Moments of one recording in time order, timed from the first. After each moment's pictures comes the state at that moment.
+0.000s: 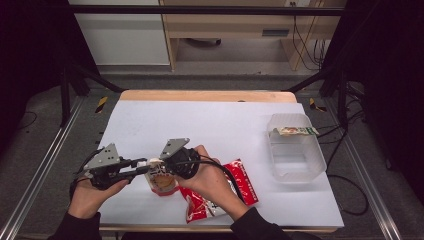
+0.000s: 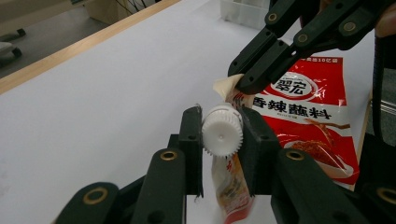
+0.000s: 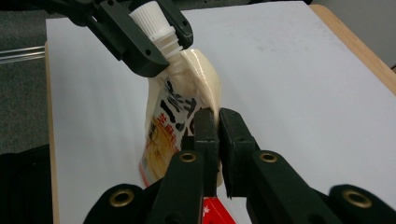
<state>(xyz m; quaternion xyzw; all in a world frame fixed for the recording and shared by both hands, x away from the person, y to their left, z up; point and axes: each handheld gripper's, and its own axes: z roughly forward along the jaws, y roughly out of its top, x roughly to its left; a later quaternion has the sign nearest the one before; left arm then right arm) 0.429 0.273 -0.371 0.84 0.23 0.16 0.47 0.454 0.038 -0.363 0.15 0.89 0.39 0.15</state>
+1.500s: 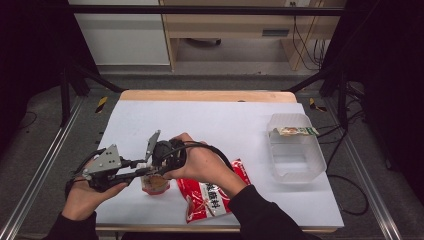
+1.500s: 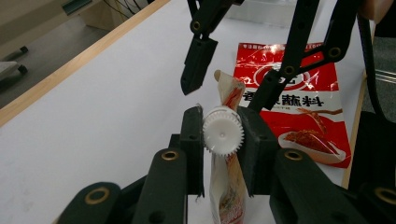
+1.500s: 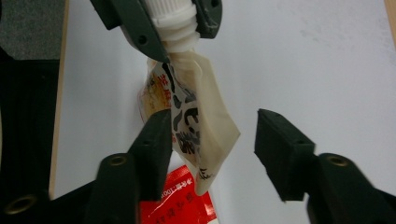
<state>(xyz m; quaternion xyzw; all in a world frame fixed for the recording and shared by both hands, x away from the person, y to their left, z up) 0.418 0.268 -0.353 0.86 0.19 0.18 0.45 0.472 0.071 -0.339 0.00 0.96 0.25 0.13</state>
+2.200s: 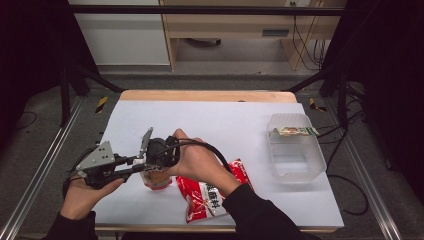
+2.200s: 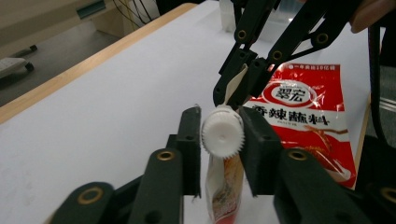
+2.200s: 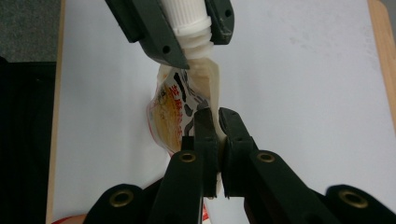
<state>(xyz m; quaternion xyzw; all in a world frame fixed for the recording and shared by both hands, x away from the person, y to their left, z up) 0.424 0.280 -0.355 0.83 0.22 0.18 0.48 0.470 0.080 -0.323 0.01 0.96 0.25 0.14</state>
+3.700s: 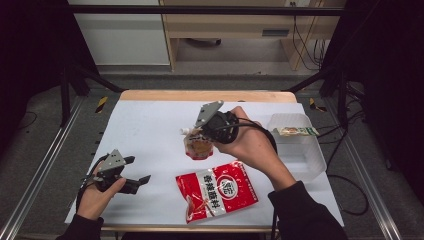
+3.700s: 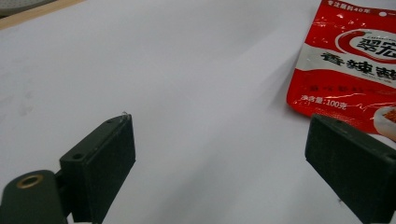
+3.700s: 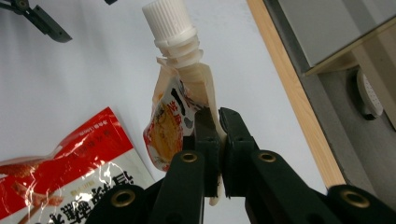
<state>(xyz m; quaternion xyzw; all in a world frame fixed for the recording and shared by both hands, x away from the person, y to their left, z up) 0.448 0.289 -0.435 0.82 0.33 0.18 0.43 0.489 -0.052 -0.274 0.10 0.92 0.30 0.24</state>
